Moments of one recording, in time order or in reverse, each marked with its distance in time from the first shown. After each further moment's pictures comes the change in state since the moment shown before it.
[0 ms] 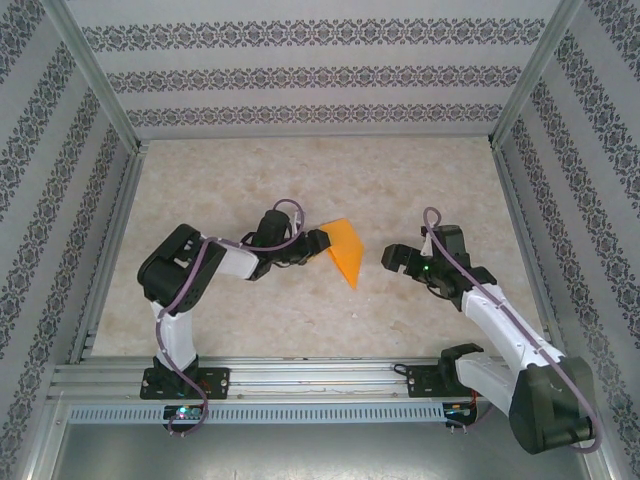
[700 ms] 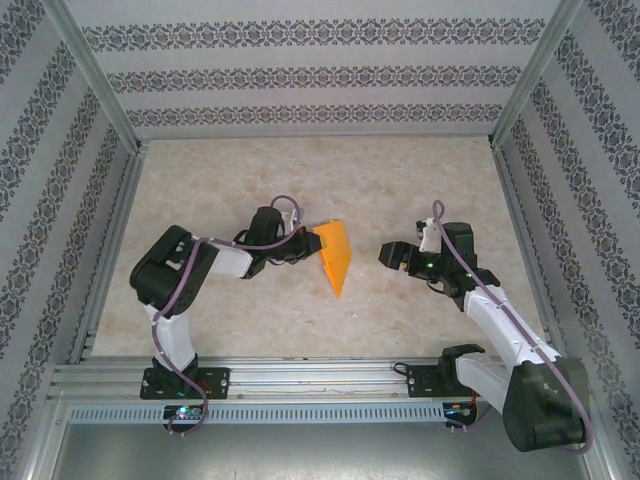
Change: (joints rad) left arm 0.050 -0.101 -0.062 0.017 0.135 0.094; right arm -0.077 0.025 -0.032 0.187 -0.396 -0.038
